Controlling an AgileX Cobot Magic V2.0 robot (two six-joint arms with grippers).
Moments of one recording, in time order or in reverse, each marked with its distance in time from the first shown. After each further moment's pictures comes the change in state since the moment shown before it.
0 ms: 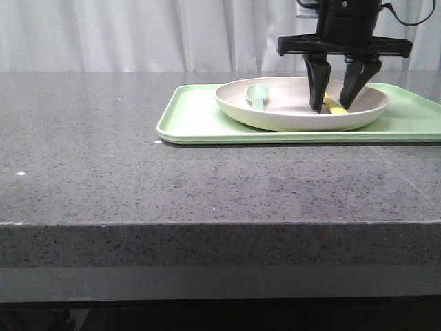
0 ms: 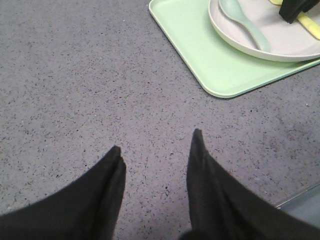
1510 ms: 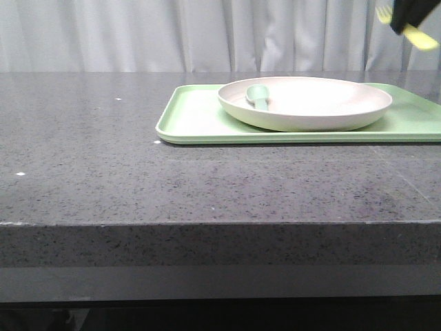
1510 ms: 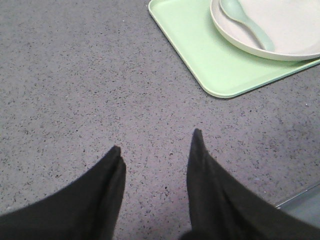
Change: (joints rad) left arm 0.000 0.000 0.000 0.000 0.000 0.000; right arm -0.247 -0.173 -0.008 0.089 0.009 -0.153
